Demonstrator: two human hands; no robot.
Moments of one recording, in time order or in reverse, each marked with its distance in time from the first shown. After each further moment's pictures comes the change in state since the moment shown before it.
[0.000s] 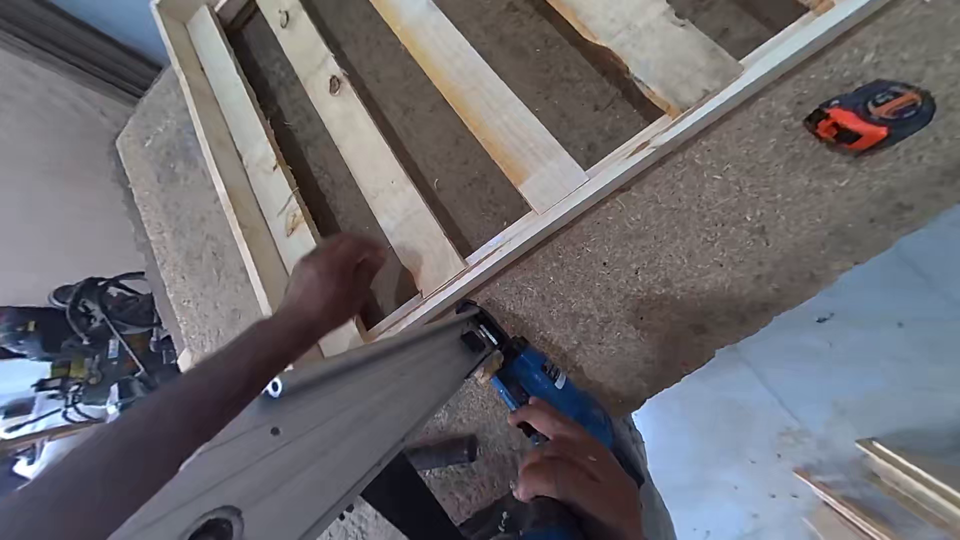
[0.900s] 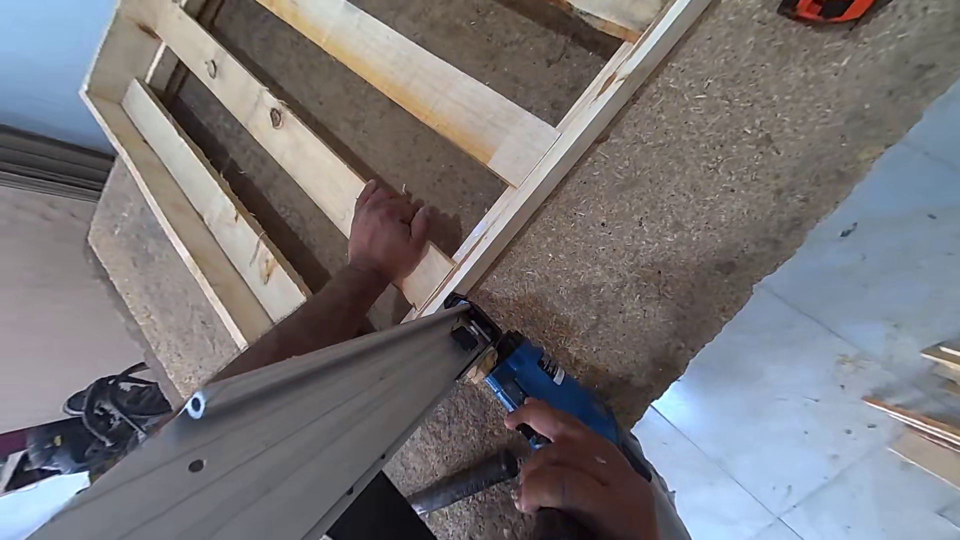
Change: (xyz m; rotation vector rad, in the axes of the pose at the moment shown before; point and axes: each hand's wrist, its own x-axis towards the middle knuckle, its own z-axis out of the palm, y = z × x) left_hand 0.120 -0.002 0.084 0.141 0.143 0.320; right_hand -0.013 0.012 0.053 -0.041 0.208 -0.021
